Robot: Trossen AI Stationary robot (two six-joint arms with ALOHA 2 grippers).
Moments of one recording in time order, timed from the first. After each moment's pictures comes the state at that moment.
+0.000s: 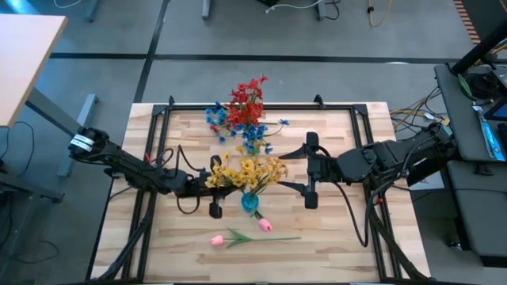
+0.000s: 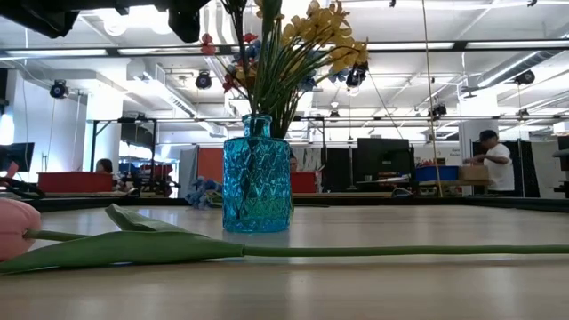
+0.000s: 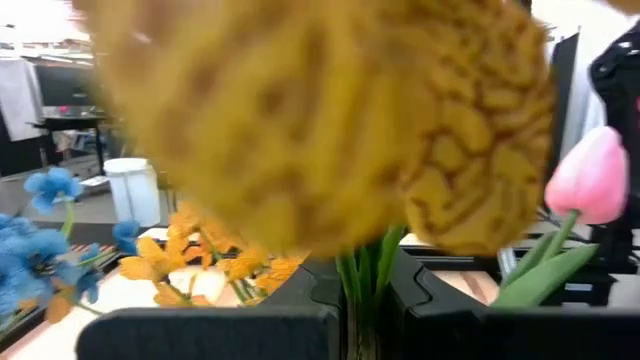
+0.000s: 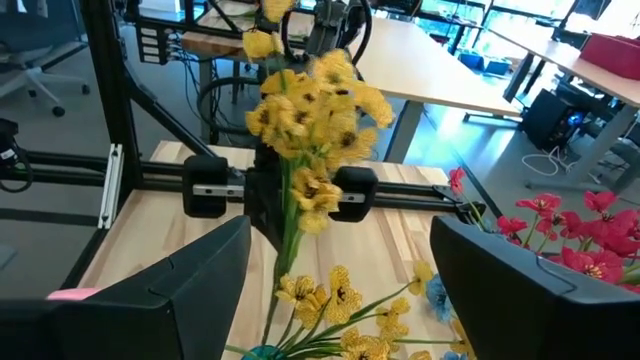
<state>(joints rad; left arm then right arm) -0.36 1.33 0.54 0.94 -0.40 0.03 0.37 1.34 1.47 -0.41 0.45 -0.03</state>
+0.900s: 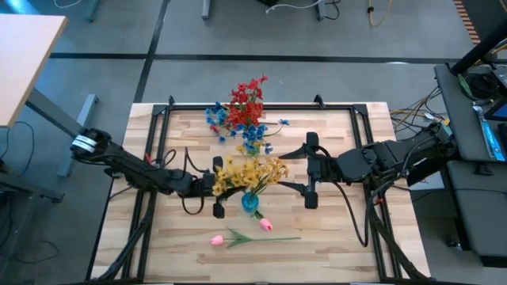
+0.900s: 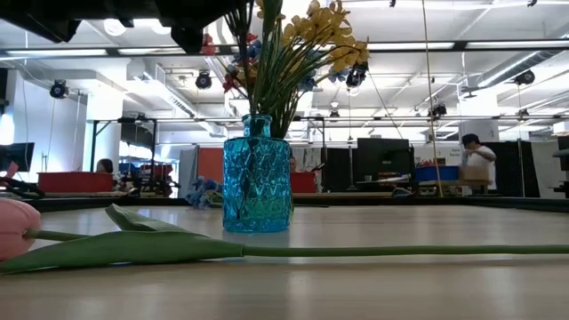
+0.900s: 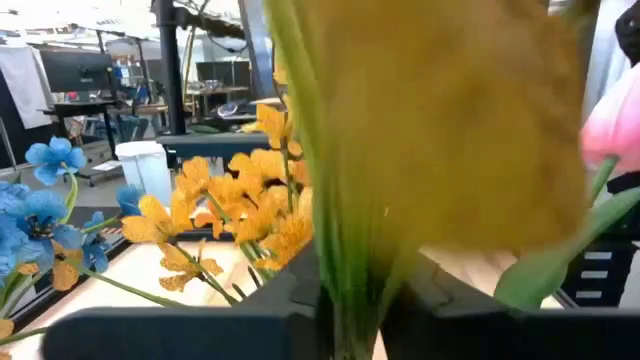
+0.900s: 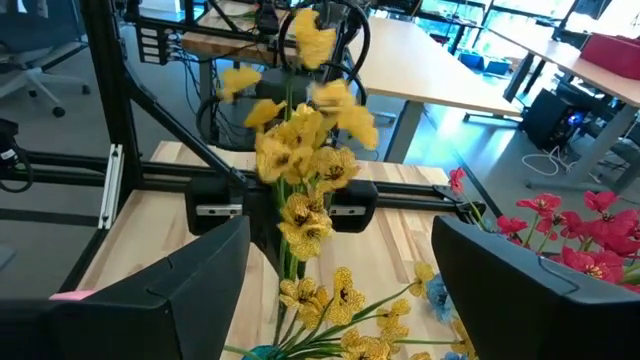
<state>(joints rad) -0.34 1.36 0.54 0.91 -0.41 0.04 0.37 1.34 1.47 -0.41 0.45 -0.03</state>
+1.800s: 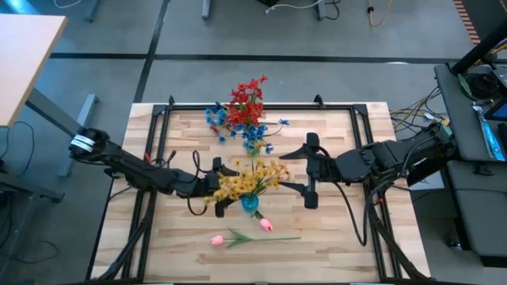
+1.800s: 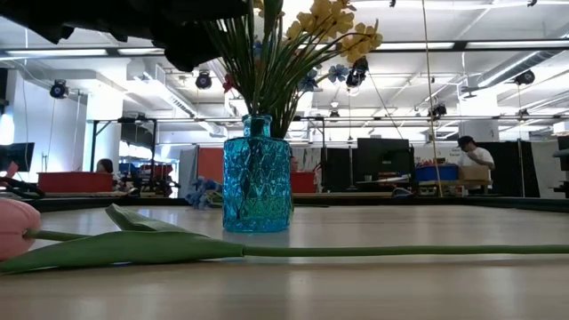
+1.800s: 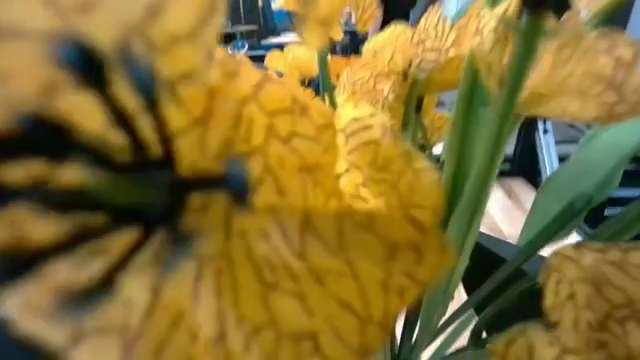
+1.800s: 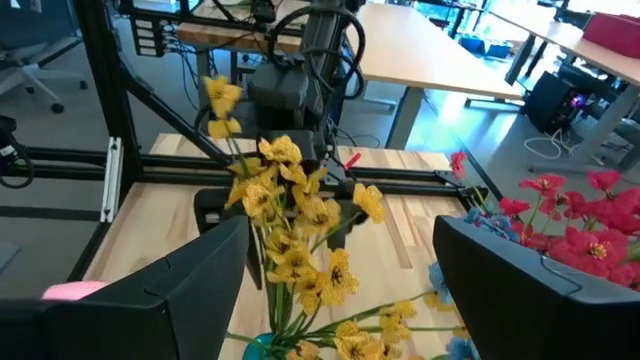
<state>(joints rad) -0.34 1.33 0.54 0.69 -0.45 -0.02 0.37 1.34 1.47 -0.45 0.45 0.02</state>
